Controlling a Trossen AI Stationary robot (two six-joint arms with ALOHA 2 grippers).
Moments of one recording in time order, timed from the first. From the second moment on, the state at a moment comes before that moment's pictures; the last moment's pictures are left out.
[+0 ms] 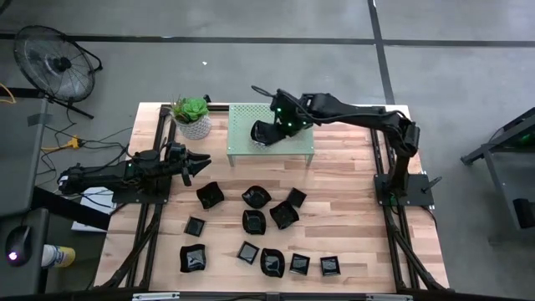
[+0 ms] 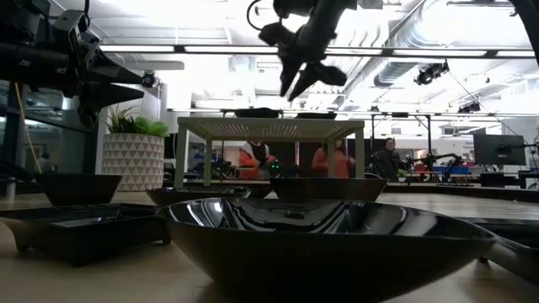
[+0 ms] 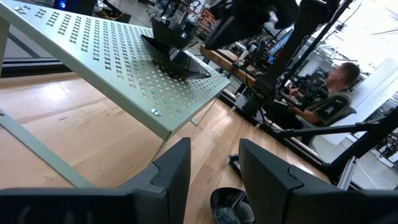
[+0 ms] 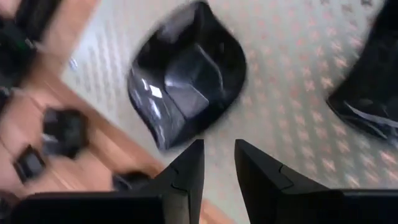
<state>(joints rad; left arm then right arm) 0.06 0.01 0.07 -0.11 -0.24 -0.55 -0.32 1.85 1.77 -0.96 -0.01 0.71</state>
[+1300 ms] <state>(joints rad) 0.06 0.01 0.07 -0.11 -0.25 -0.55 0.19 1.57 1.22 -0.99 0.01 1.01</state>
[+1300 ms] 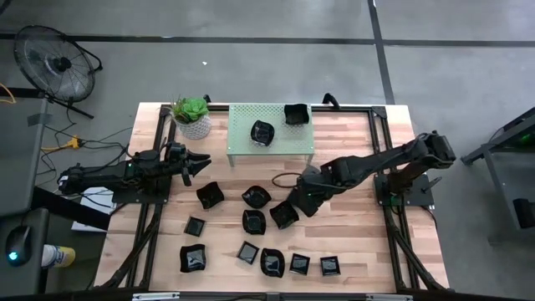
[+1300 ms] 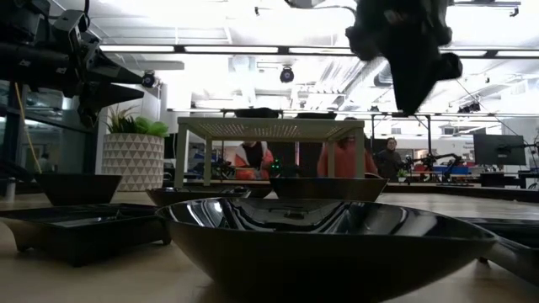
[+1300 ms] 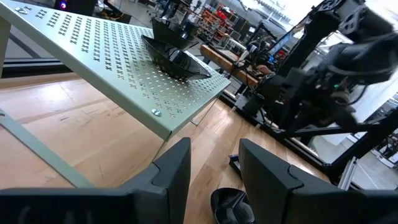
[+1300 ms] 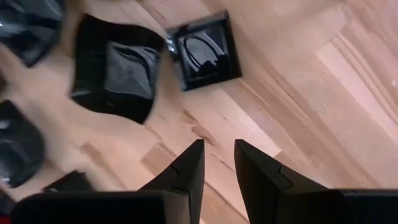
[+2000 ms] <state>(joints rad) 0.06 0.01 0.07 -0.11 -0.25 -0.55 0.09 1.58 0.96 -0.67 0.06 0.88</state>
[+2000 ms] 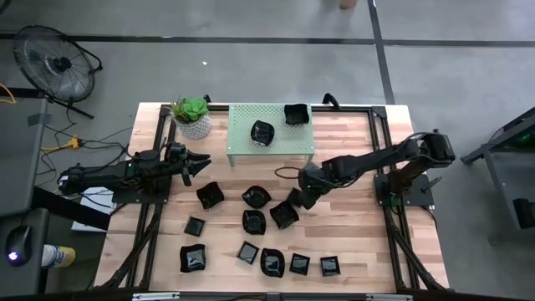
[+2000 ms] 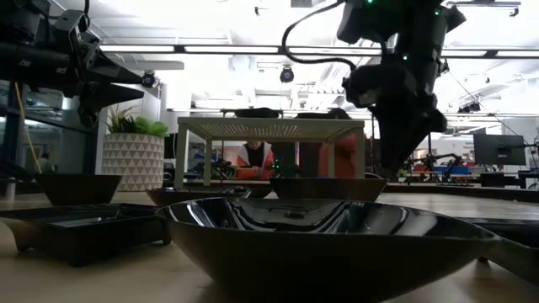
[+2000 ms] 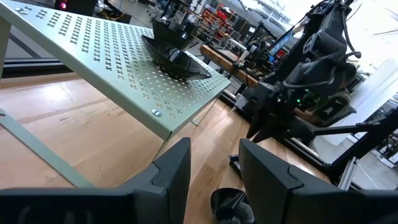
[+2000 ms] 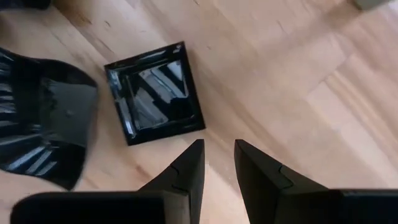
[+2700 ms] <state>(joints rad) 0.06 0.01 0.07 -0.11 -0.25 -0.55 0.05 1.72 0.96 -0.54 0.04 0.69</state>
